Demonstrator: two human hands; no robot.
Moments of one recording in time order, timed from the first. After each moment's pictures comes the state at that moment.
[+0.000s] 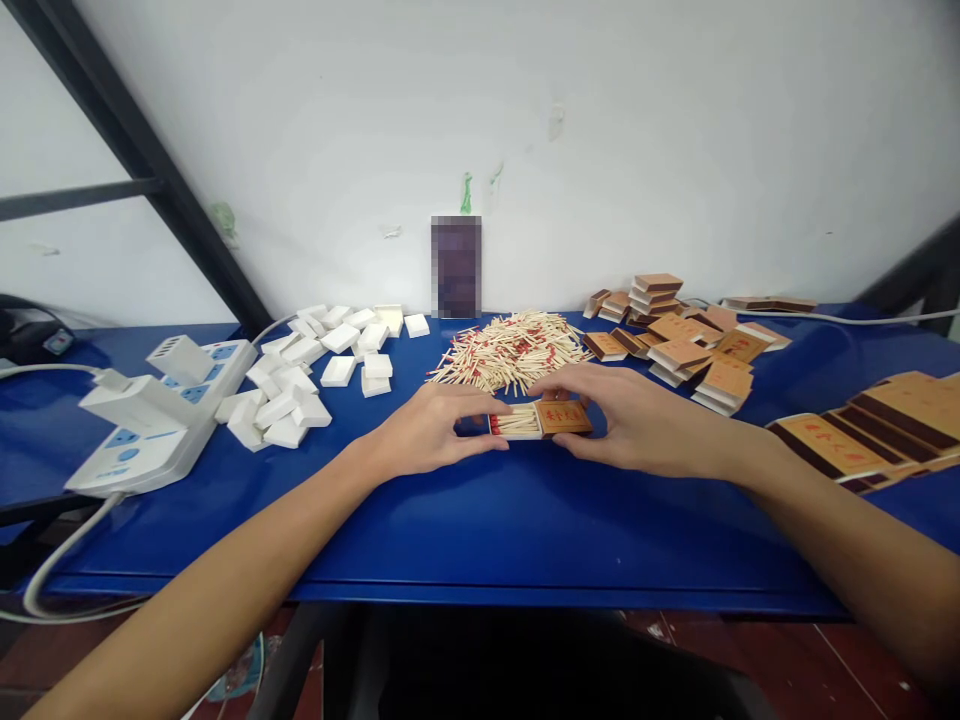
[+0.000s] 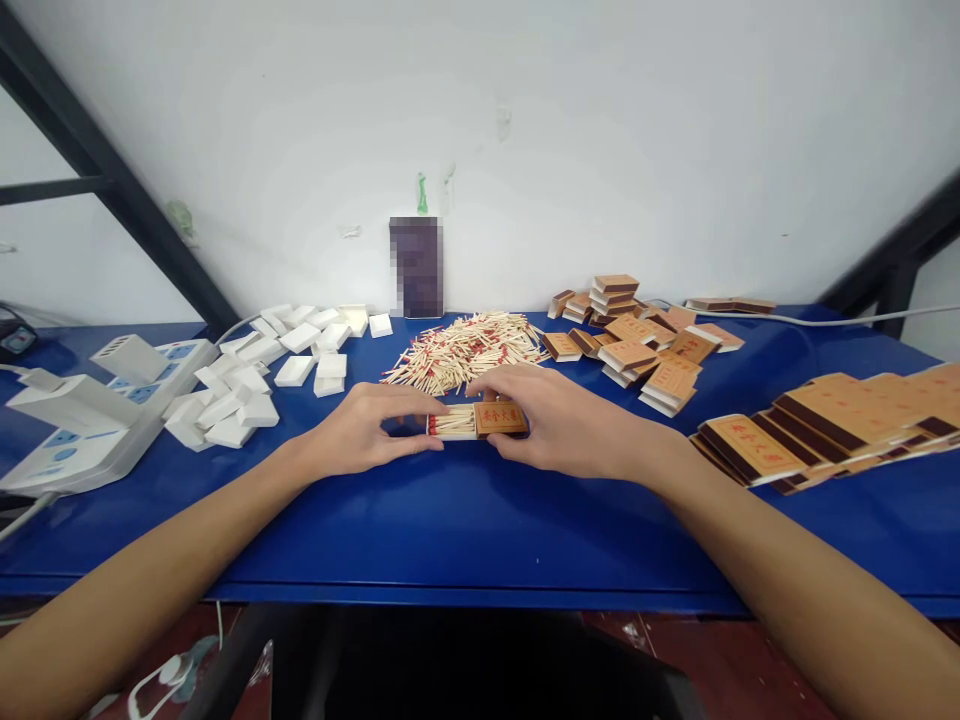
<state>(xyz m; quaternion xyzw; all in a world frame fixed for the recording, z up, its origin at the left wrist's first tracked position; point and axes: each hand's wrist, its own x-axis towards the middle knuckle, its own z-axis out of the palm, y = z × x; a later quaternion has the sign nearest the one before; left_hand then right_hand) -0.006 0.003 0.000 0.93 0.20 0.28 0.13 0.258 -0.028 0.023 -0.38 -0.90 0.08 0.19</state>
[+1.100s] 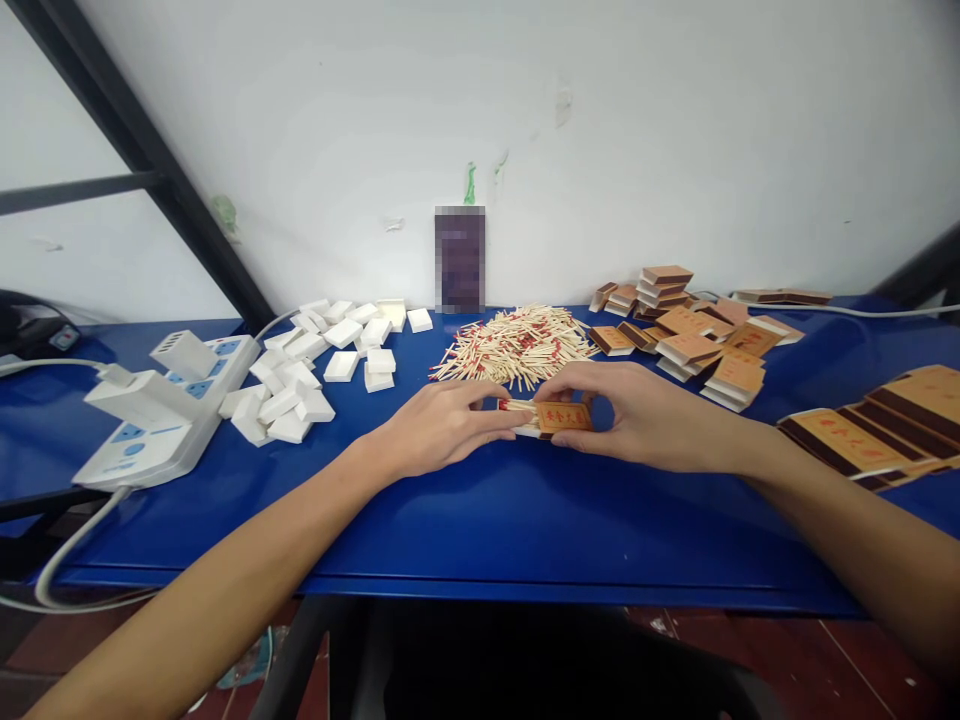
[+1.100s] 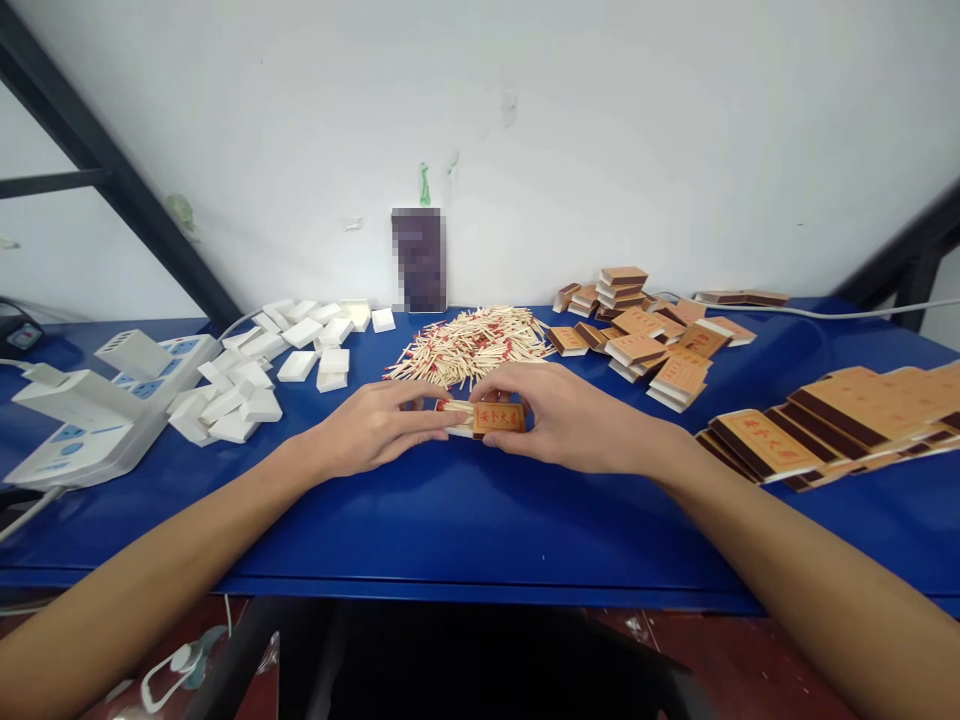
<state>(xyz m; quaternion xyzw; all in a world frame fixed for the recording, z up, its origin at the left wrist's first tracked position) -0.005 -0.002 0.002 0.96 0.18 0.21 -0.08 0.251 -0.029 0.031 -0.37 -0.90 0.13 0.19</state>
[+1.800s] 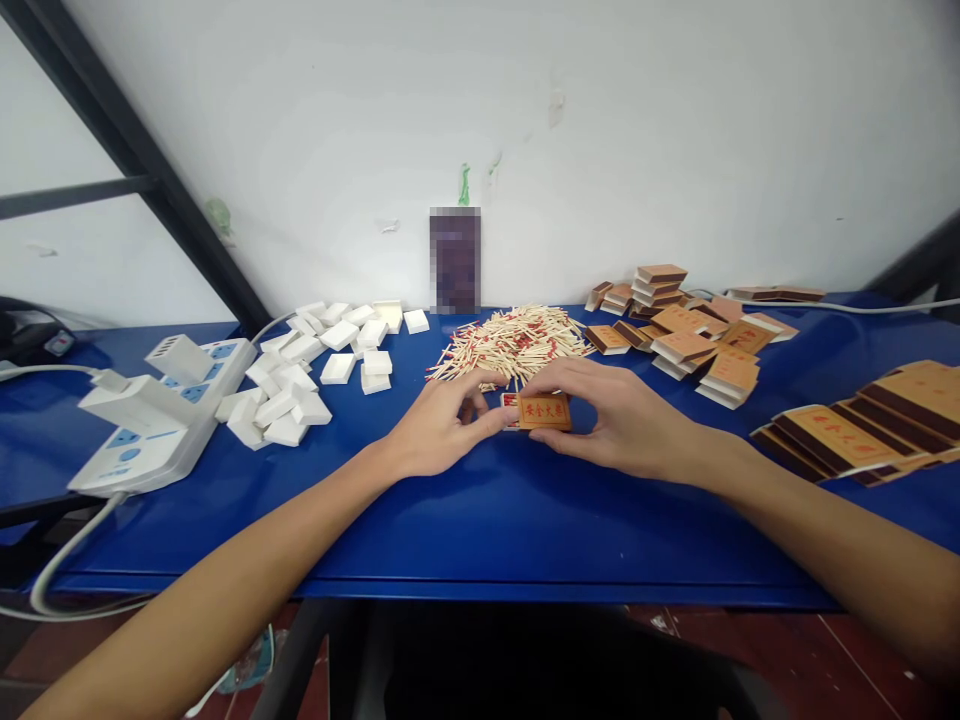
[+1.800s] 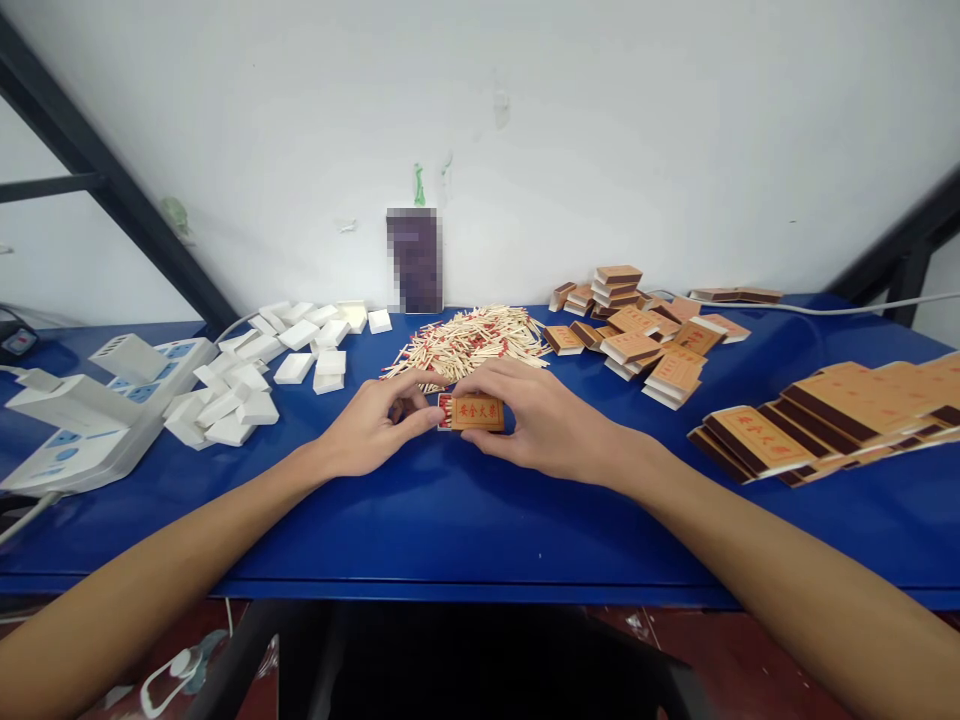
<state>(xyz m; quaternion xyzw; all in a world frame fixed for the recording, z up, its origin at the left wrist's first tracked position) 0.008 -0.005 -0.002 0.85 0.35 0.29 0.28 0.242 -0.028 0.013 -0.32 -0.90 0.08 0.29</state>
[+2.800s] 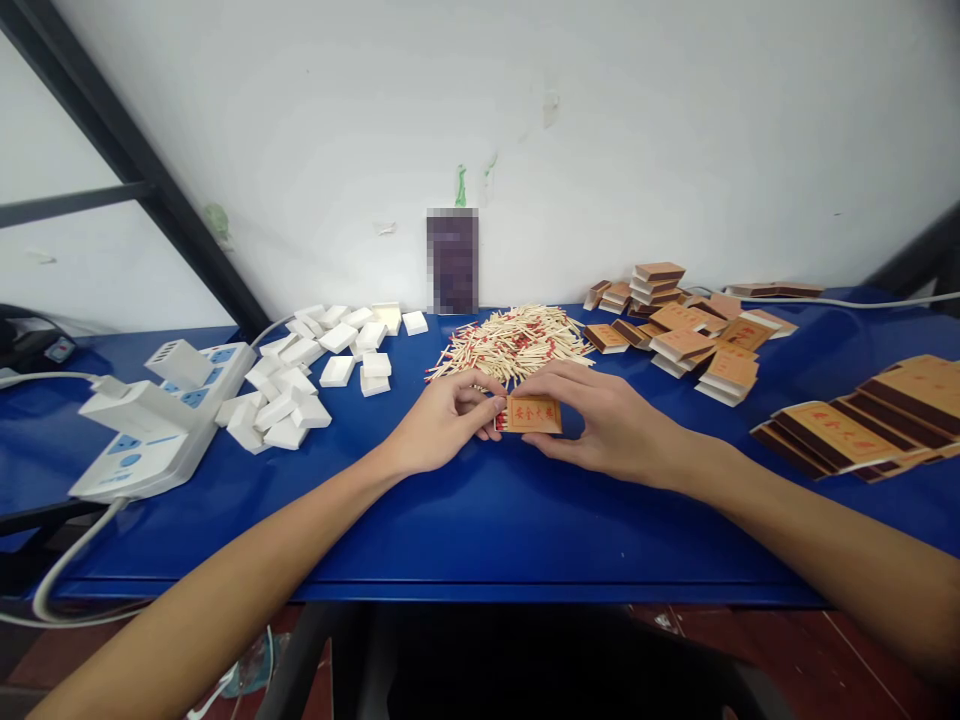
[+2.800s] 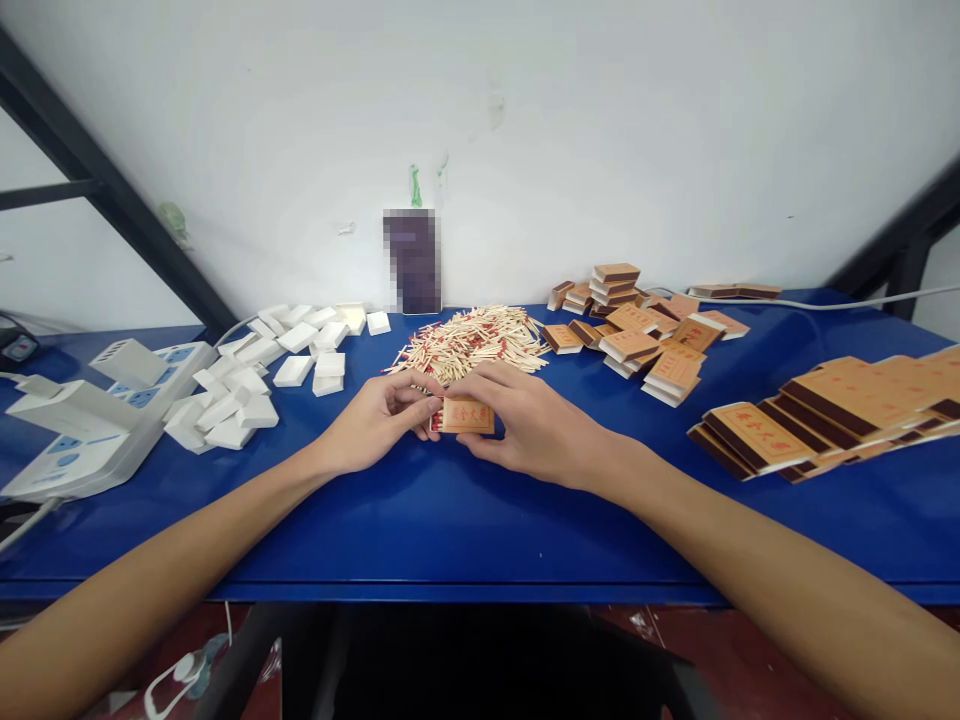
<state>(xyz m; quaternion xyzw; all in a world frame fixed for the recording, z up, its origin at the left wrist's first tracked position) 0.015 -0.004 -0.002 0.71 0.34 0.32 0.53 0.236 -0.029 0.003 -0.32 -0.90 0.05 0.29</state>
